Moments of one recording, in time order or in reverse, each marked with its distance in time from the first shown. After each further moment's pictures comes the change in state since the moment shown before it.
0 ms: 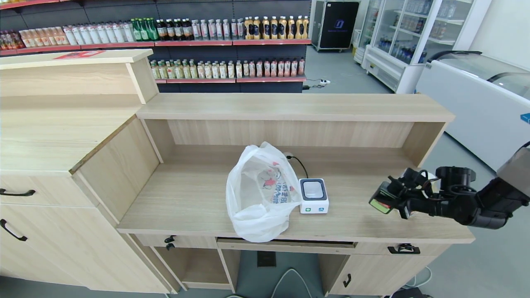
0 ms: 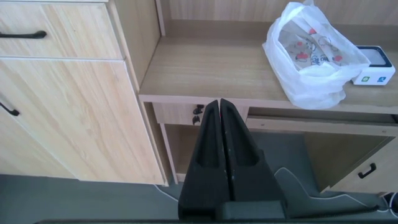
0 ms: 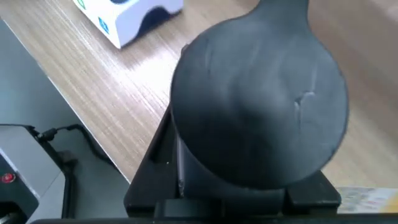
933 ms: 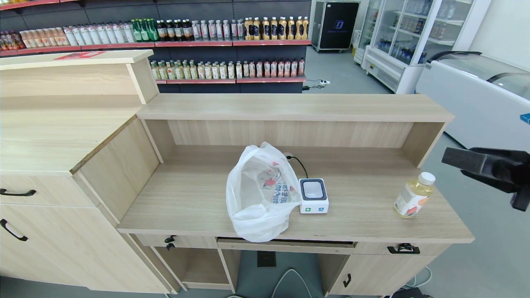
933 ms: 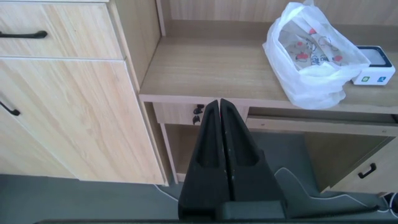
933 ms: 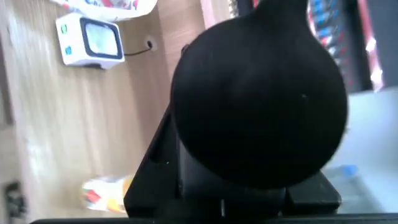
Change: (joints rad) left arm 0.000 0.000 0.000 0.000 0.000 0.000; right arm -0.241 -0.881 0.406 0.187 0.337 -0.818
